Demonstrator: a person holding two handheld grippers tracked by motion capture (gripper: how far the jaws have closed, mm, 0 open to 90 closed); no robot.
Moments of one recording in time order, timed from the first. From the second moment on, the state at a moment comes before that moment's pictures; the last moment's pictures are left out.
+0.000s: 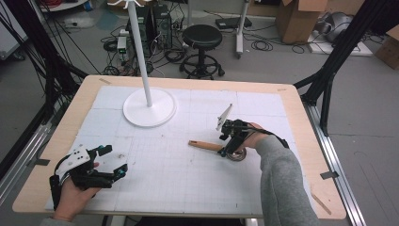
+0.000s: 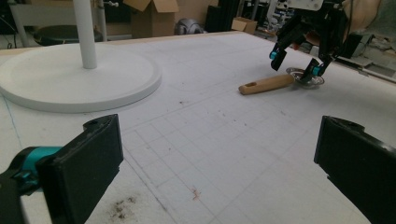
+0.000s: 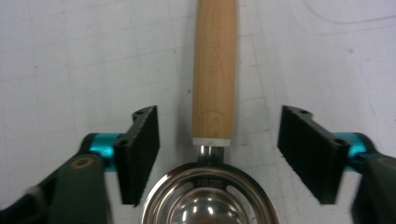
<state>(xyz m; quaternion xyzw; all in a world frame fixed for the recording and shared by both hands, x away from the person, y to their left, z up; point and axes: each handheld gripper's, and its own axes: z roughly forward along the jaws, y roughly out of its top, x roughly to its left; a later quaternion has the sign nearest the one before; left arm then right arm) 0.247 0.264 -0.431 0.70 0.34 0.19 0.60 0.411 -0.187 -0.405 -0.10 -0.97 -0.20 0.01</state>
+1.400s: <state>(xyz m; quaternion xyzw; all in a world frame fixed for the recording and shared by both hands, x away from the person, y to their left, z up) 0.246 0.267 -0.433 0.70 0.34 0.19 0.59 0.407 -0.182 -0.411 -0.10 -0.98 -0.15 0.00</state>
